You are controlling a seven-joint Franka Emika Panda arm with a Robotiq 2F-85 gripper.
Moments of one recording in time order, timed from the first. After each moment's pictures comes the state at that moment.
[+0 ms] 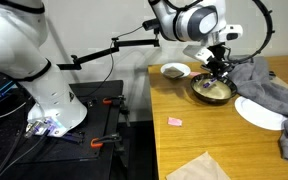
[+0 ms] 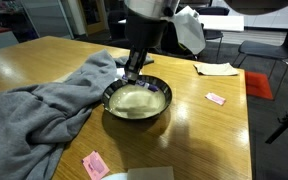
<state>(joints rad) 0.17 0.48 -0.03 -2.09 -0.38 2.90 0.20</state>
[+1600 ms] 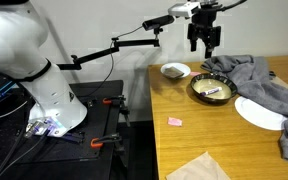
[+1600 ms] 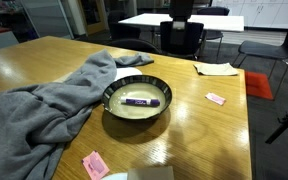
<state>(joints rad) 0.17 0.09 0.03 -2.20 -0.17 2.35 0.08</state>
